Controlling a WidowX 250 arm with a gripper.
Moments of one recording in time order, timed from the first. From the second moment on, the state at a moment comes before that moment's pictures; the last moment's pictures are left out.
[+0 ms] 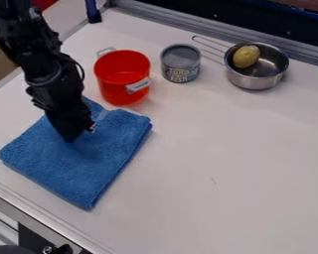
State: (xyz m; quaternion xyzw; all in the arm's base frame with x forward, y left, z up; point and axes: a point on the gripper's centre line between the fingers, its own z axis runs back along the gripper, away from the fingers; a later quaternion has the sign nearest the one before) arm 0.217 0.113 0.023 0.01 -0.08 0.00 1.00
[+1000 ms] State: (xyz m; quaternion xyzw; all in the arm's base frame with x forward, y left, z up) arm 0.216 0.075 0.008 0.02 -0.07 0.01 1.00
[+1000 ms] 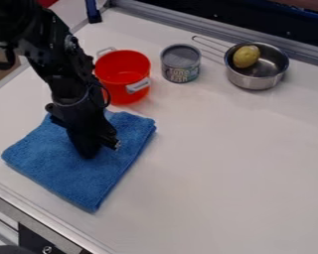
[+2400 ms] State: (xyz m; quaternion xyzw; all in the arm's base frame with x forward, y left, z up) arm 0.209 -0.053 0.014 -0.04 -0.08 0.05 0.99
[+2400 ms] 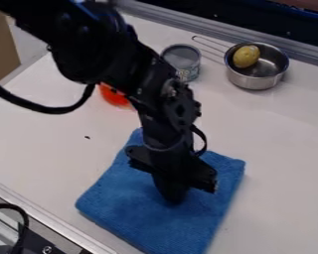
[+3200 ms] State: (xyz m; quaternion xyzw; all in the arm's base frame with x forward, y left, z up) arm 0.232 -0.040 0.051 -0.06 -0.10 0.09 0.99
